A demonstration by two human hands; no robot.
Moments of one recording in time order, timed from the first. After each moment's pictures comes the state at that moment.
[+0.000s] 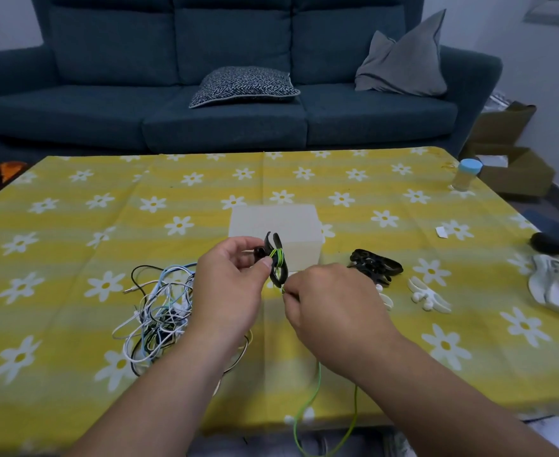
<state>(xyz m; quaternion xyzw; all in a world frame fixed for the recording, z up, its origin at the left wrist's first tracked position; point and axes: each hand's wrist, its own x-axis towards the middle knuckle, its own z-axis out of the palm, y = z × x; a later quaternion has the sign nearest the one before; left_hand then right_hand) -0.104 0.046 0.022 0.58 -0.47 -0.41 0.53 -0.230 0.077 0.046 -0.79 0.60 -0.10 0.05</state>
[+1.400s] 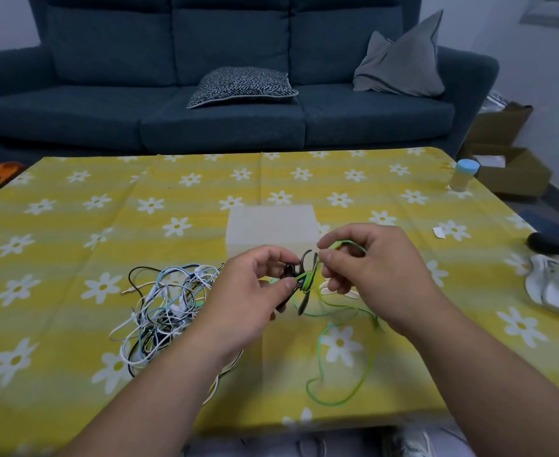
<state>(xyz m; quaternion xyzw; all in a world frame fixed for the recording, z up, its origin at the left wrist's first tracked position) -0.106 0.054 0.025 0.50 -0.57 -0.50 0.42 -0.280 0.057 0.056 -0.56 0.56 -0.44 0.42</state>
